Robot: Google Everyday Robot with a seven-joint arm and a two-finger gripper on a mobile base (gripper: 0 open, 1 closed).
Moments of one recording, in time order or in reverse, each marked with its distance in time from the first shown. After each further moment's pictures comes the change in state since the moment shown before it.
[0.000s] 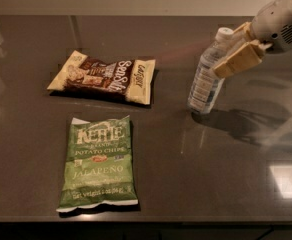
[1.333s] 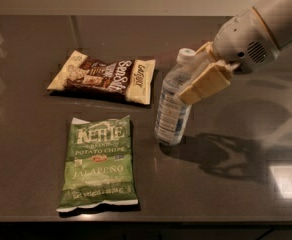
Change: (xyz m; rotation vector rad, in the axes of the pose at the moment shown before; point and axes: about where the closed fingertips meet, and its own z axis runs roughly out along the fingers) arm -0.040 0.094 0.042 -0.185 -0.005 -0.032
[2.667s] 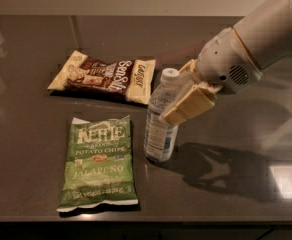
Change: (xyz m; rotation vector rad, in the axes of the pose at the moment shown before) arm -0.001 0.031 0.033 -0.015 0.027 -0.035
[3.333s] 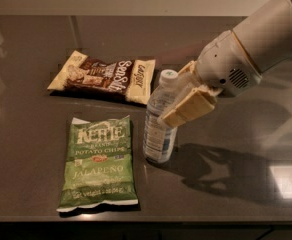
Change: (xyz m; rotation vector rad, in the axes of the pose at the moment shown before) arm 0.001 0.005 0.002 -0.003 -0.003 -0.002
